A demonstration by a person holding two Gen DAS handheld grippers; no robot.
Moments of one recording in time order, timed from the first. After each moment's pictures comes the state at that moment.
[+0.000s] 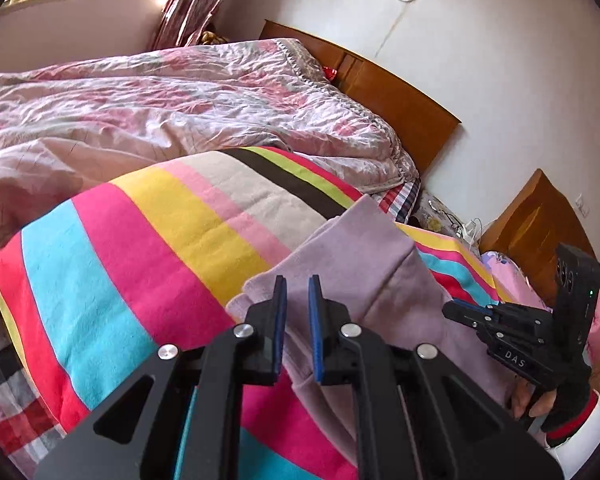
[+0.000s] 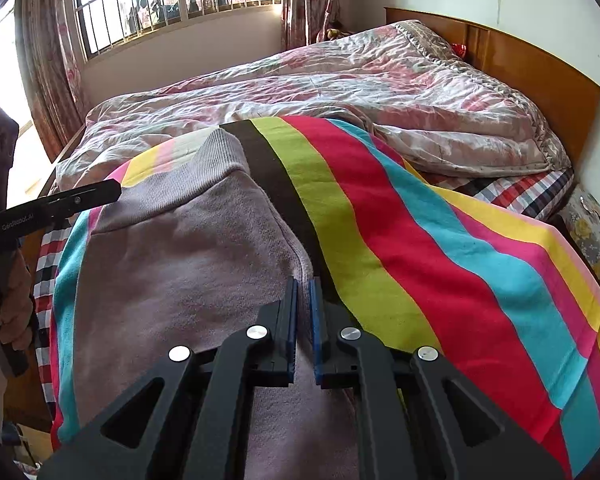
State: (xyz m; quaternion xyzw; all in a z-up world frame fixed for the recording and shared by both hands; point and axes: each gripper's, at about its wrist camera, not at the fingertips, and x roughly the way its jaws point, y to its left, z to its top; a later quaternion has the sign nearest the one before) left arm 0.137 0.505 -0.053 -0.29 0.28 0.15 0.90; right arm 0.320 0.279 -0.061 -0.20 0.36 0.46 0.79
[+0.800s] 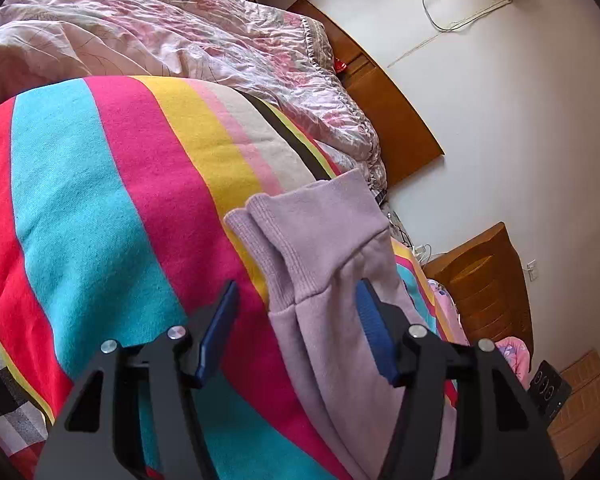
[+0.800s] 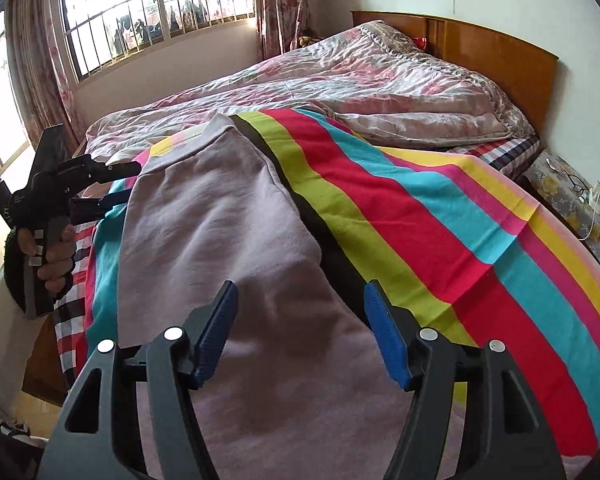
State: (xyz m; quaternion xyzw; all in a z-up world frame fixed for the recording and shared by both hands) left arm 0.107 0.498 -0.077 -0.44 0.27 0.09 0.85; right arm 0.254 0.140 -0.039 -0.14 0.37 0.44 0.81
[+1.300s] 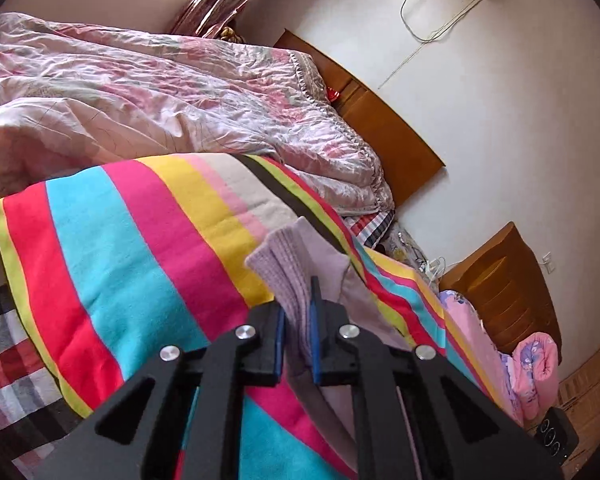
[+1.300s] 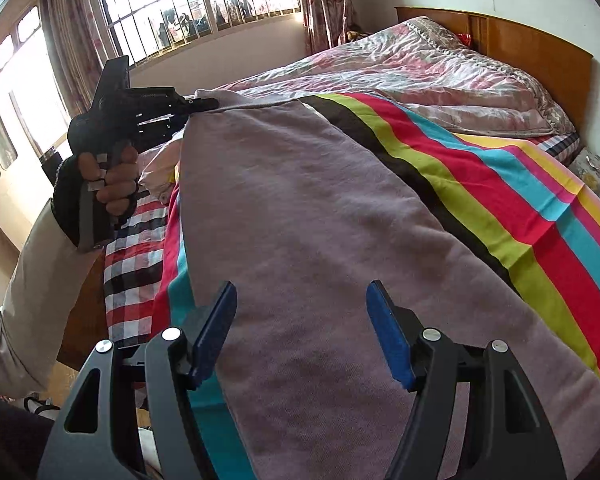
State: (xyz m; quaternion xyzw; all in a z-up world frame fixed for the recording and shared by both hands) left arm 0.079 0.498 -0.032 -0.37 0.26 0.13 0.88; right arm 0.169 0.133 -0.049 -0.15 0.38 0.50 0.76
